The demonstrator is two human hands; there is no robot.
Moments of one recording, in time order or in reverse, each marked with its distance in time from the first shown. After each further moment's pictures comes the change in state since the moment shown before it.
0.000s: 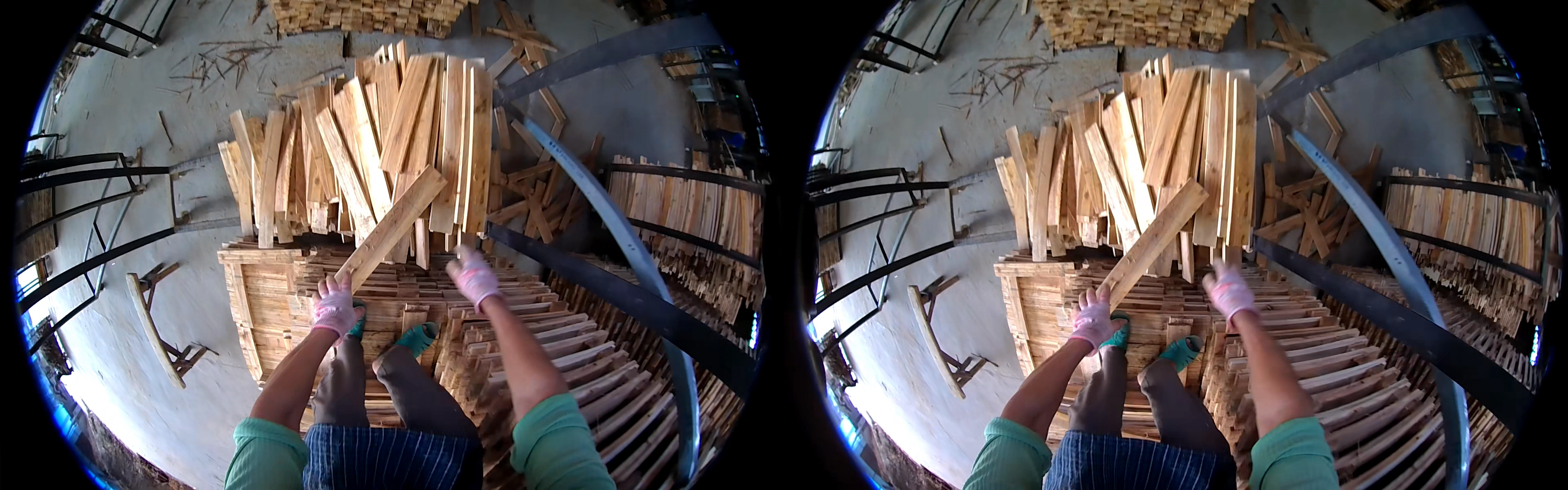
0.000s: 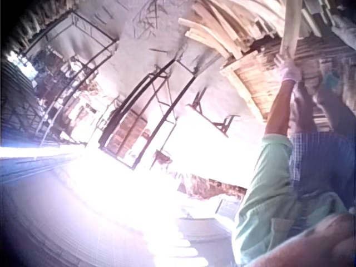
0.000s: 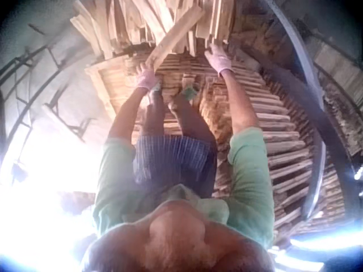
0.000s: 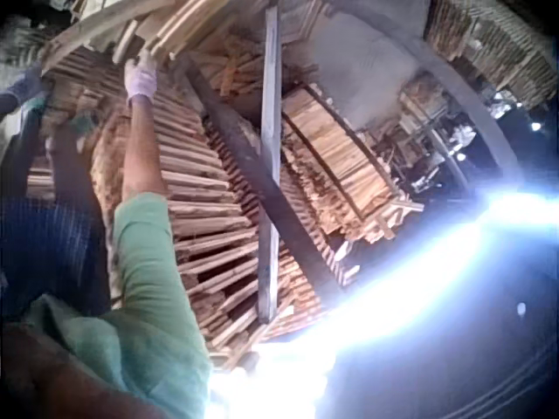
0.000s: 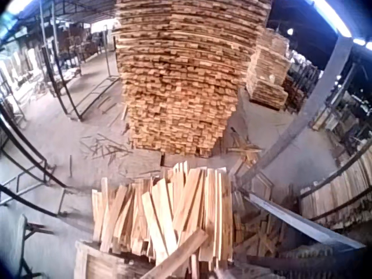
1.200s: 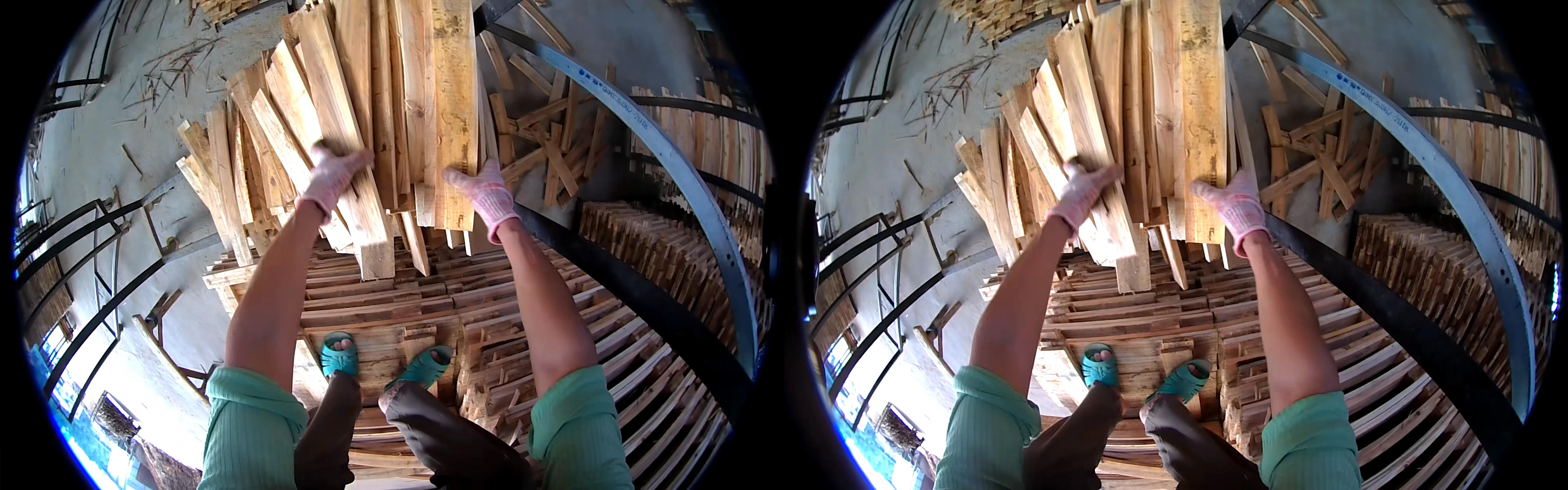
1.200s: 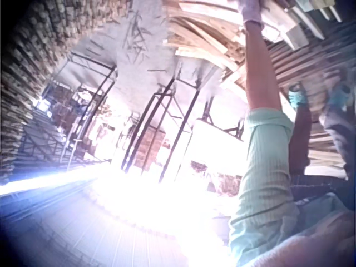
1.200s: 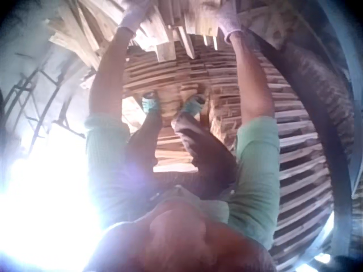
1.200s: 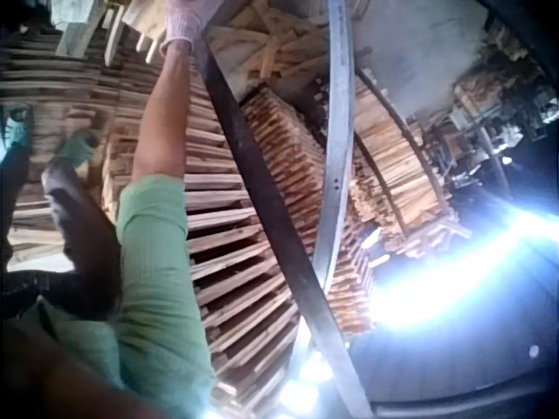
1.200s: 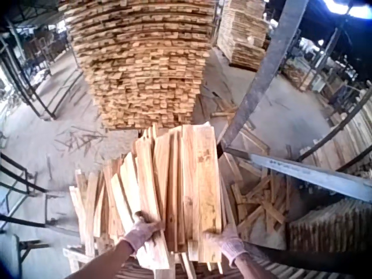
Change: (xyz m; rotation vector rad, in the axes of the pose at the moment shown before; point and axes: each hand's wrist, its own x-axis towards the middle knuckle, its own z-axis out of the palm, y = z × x) left_hand 0.302 0.117 -0.085 -0.949 -0.113 -0.169; right_hand 0.216 0.073 0.001 0.483 0.207 0.233
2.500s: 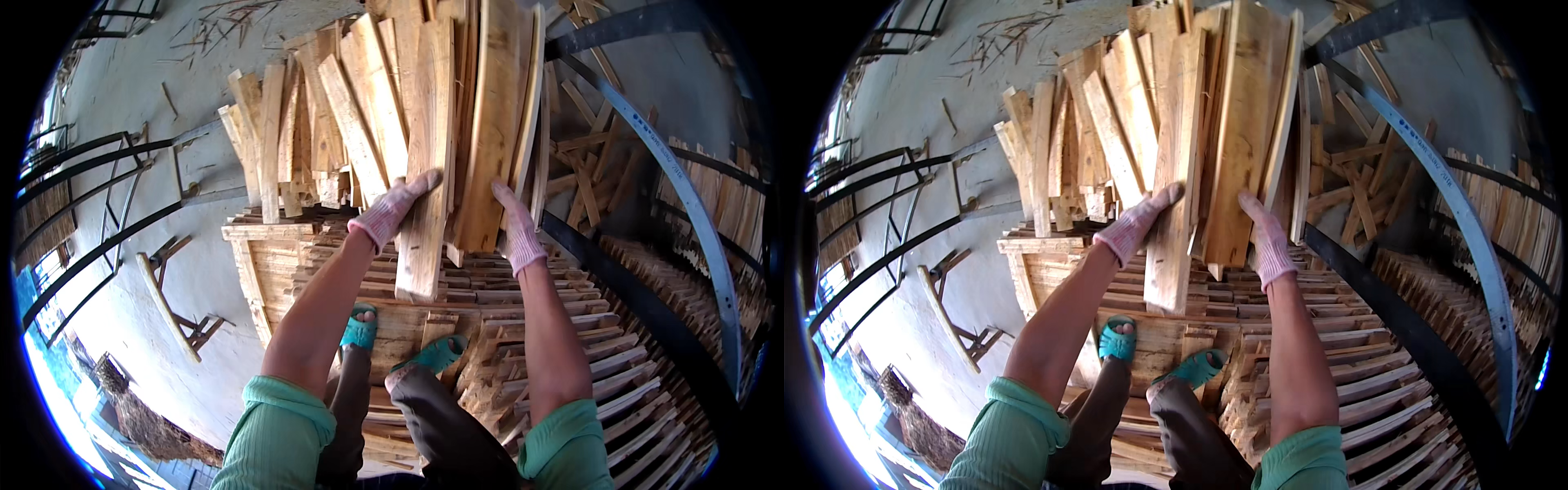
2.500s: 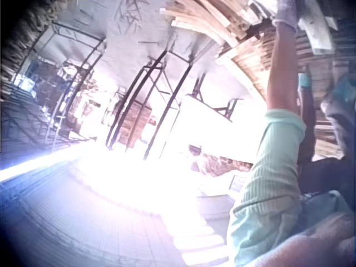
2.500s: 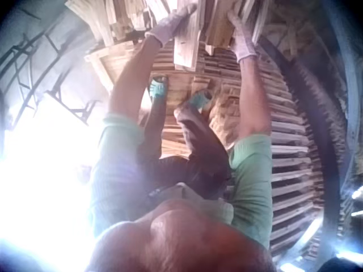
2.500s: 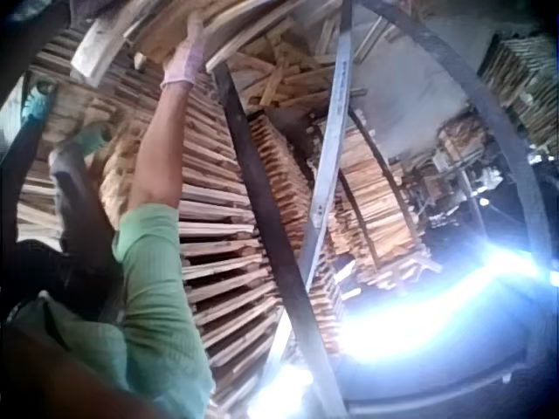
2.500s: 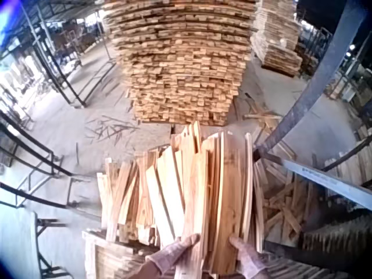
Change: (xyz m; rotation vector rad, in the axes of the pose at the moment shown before) left_hand -0.061 -0.079 -0.002 -0.303 -0.289 -0.071; right_hand -0.060 -0.011 0.040 0.636 -0.294 0.163
